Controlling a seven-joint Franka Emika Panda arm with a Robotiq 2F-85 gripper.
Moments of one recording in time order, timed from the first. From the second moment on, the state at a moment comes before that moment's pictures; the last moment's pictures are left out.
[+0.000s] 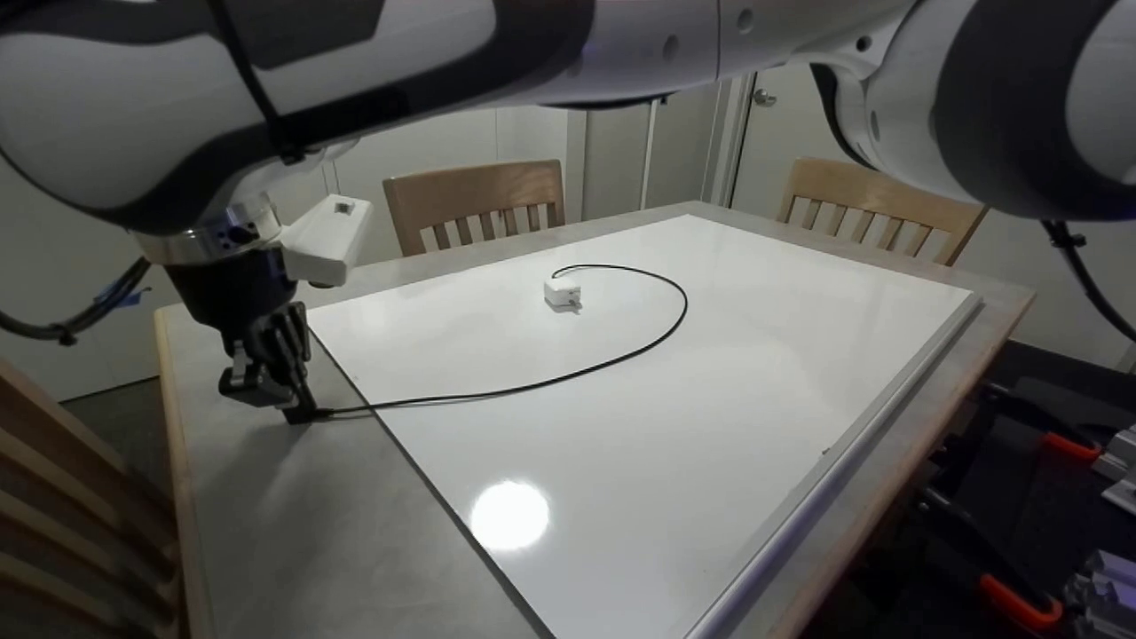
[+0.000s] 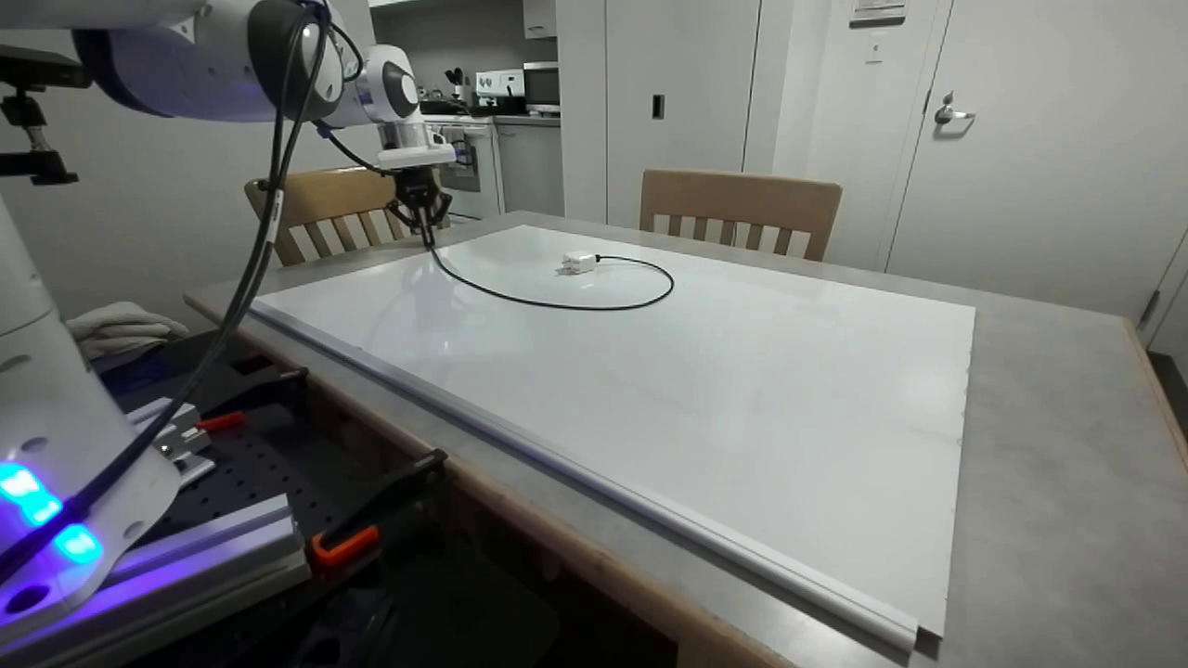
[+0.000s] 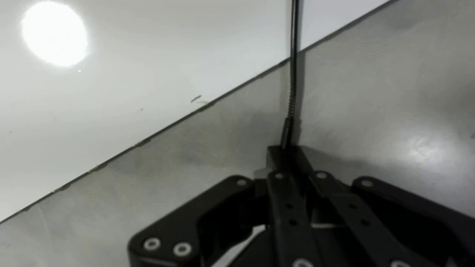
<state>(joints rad) 0.67 1.47 0.04 -0.37 -0.16 1.79 -0.37</state>
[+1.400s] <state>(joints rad) 0.65 1.47 0.00 -0.37 -0.16 1.79 -0.13</state>
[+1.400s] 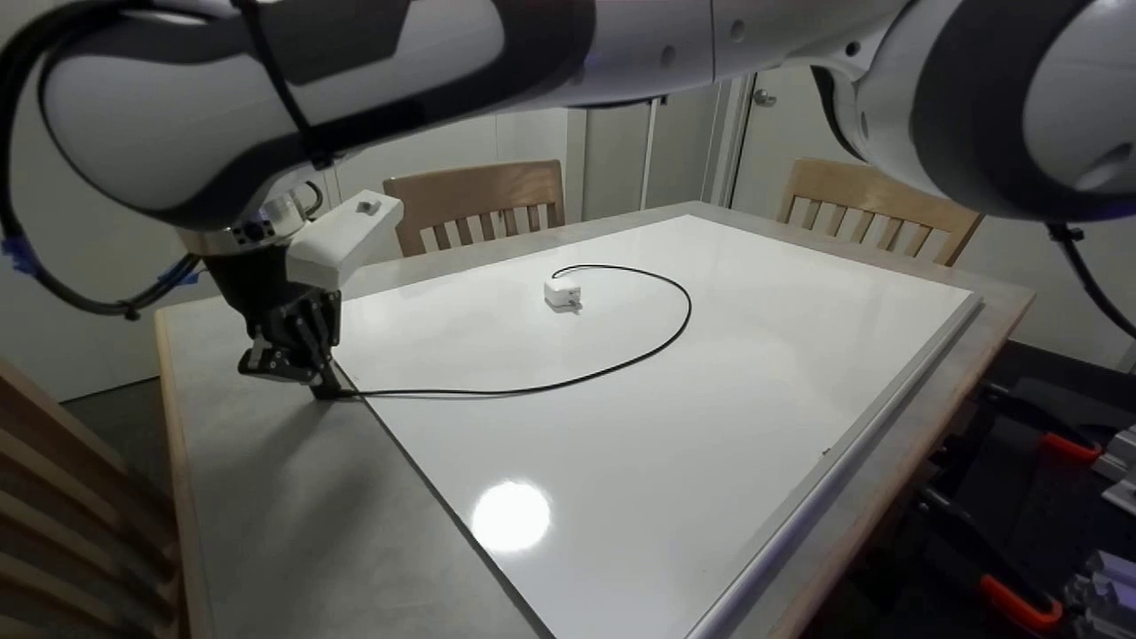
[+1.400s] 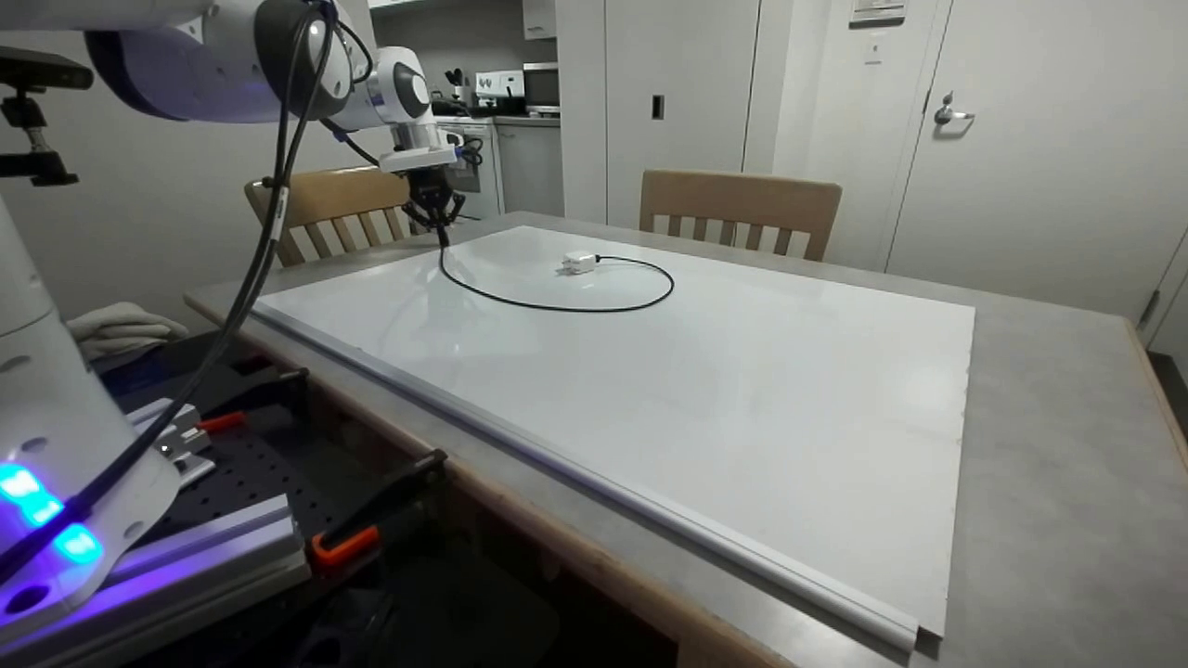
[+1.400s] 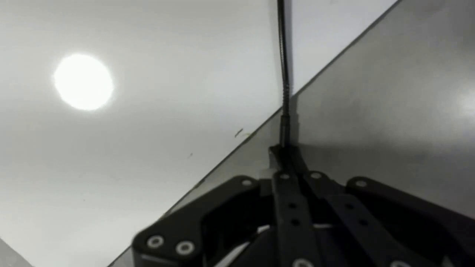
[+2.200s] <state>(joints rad) 0.63 1.47 -0.03 -0.37 -0.16 1.81 0.10</state>
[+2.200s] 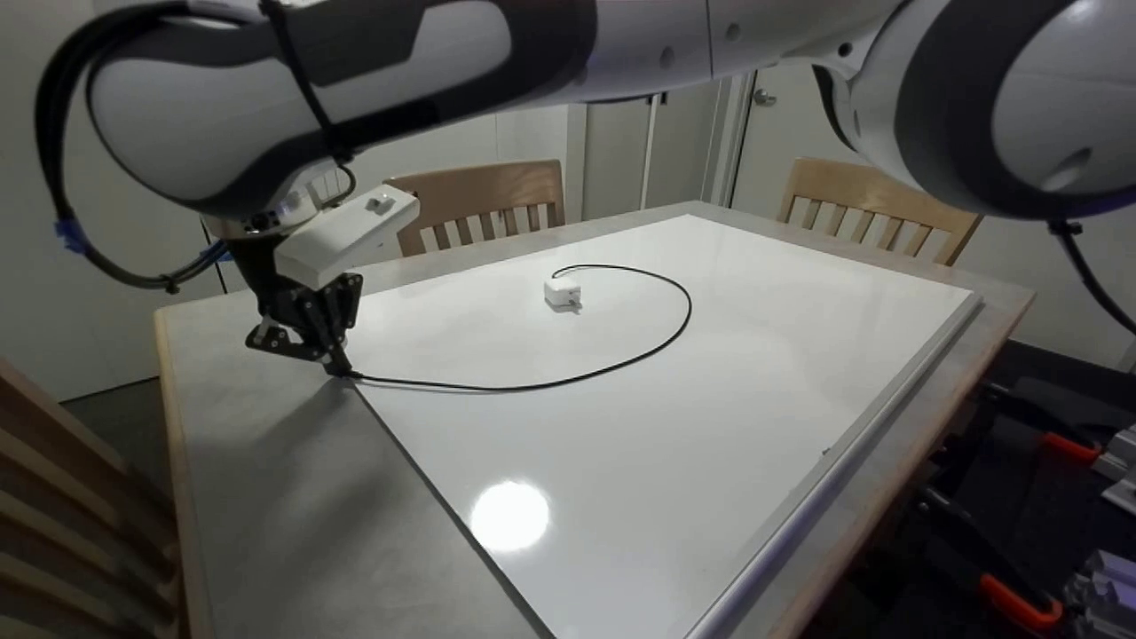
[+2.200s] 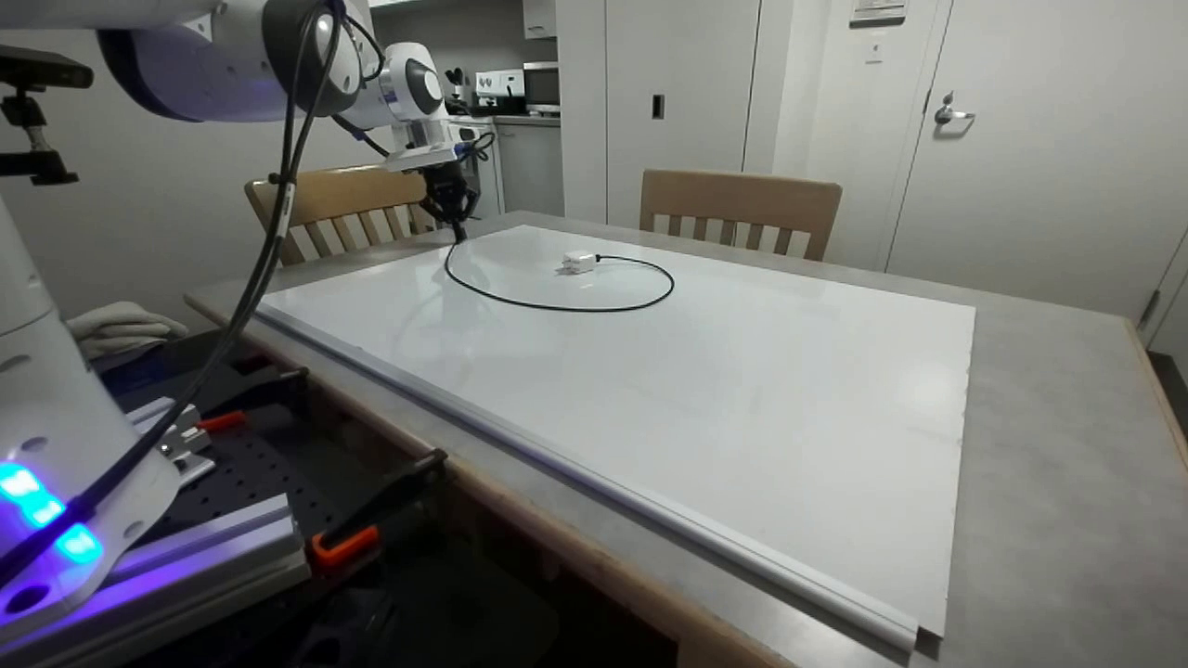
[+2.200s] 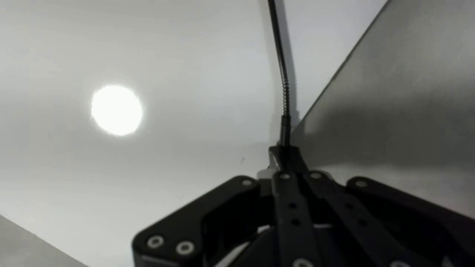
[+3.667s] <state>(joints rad) 0.64 1.46 -0.04 -0.36 -0.16 1.81 0.21</state>
